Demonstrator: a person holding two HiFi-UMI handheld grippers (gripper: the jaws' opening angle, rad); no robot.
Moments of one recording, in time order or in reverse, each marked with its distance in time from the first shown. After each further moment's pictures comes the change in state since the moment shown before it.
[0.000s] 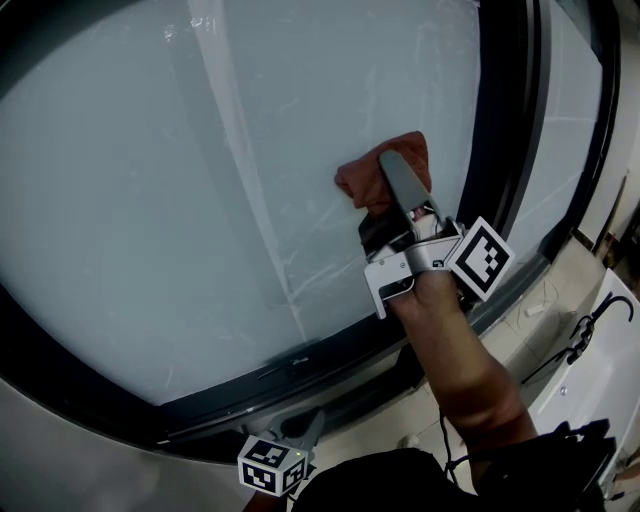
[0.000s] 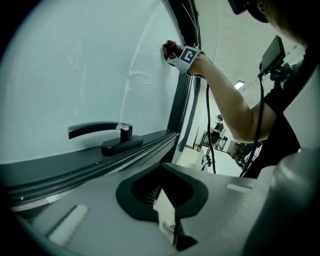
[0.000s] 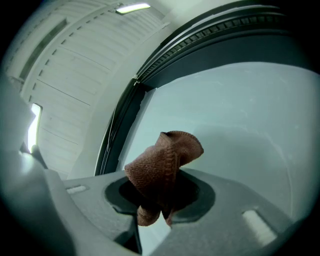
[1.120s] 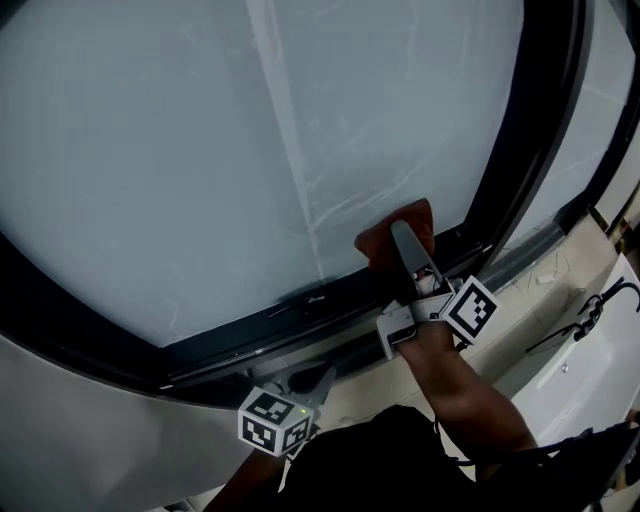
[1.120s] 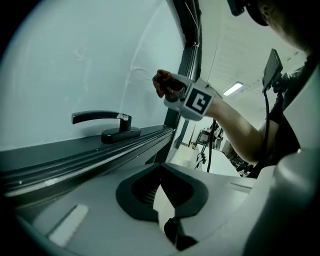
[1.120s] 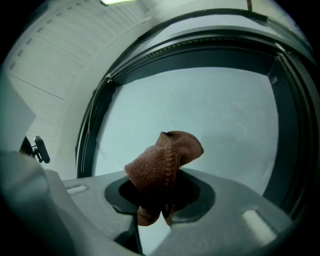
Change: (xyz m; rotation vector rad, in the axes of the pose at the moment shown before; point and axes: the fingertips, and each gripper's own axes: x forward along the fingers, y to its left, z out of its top) left arm -0.009 -0.005 -0.018 -0.019 0.037 -0.043; right arm -0.149 -0.087 -0.110 0.130 0.095 -0.279
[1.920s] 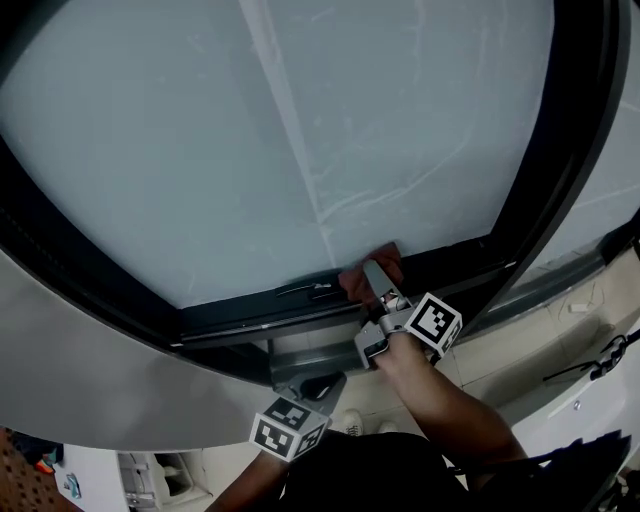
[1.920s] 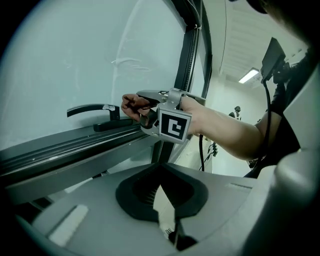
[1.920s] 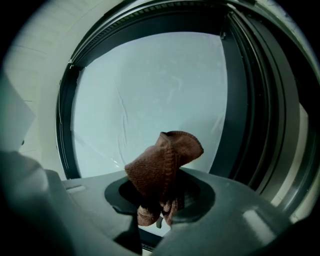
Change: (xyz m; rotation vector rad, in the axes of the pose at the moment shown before) left arm 0.008 -0.050 -0.021 -0.030 0.116 0.177; right arm -0.034 -0.101 -0.082 0.169 0.275 -0.217
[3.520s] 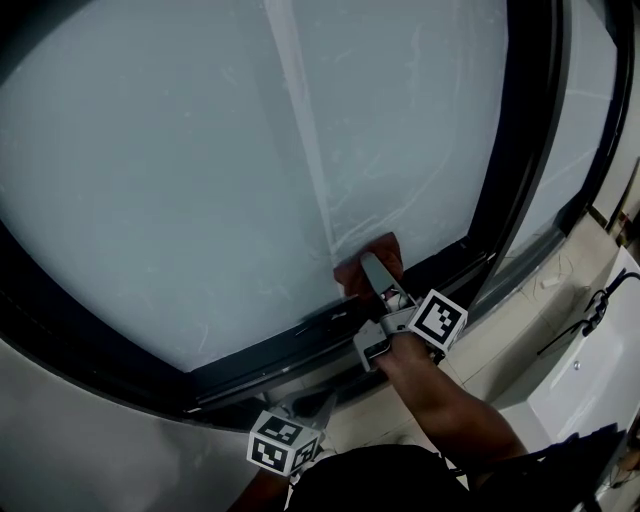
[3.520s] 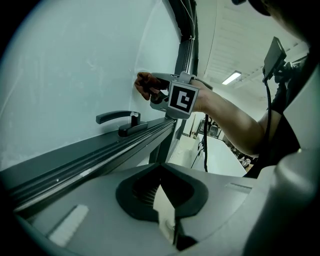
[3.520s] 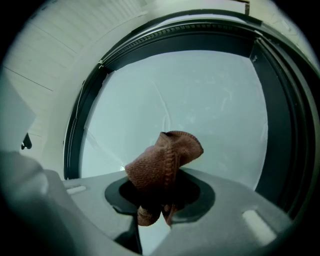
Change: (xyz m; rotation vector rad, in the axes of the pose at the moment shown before) left arm -0.042 0.077 -0.005 0.097 -0.017 -0.152; right arm 0.032 0.088 0.010 -0.142 -0.246 0.092
